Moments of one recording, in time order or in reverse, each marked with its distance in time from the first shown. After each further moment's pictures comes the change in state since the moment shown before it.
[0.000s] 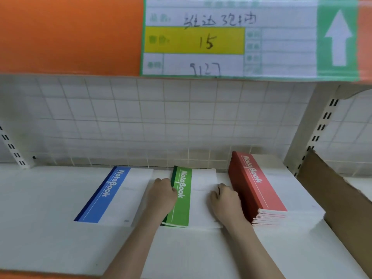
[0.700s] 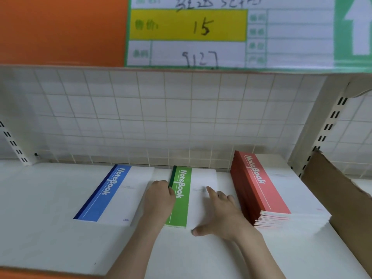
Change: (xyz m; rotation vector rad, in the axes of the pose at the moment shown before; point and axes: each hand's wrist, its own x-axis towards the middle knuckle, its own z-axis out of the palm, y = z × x) left_hand -0.002 -0.010 0.009 0.108 0.190 0.004; right_hand -0.026 -0.011 -0.021 -0.154 -0.465 -0.139
